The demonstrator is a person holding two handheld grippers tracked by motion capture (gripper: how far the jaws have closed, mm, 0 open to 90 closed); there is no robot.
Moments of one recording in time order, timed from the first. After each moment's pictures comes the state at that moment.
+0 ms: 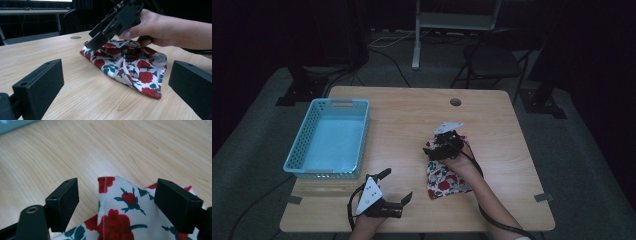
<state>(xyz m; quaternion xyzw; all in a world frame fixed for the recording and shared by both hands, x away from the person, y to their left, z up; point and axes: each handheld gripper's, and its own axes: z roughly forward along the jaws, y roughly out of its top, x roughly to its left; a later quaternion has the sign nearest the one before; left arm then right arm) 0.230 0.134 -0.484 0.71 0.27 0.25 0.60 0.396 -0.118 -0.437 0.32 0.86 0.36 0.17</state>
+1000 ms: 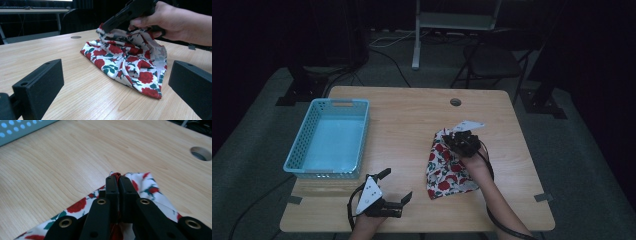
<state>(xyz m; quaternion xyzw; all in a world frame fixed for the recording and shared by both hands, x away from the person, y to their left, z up) 0.231 0.134 -0.484 0.71 0.28 0.24 0.60 0.382 -0.168 -0.418 0.37 0.82 0.39 0.20</state>
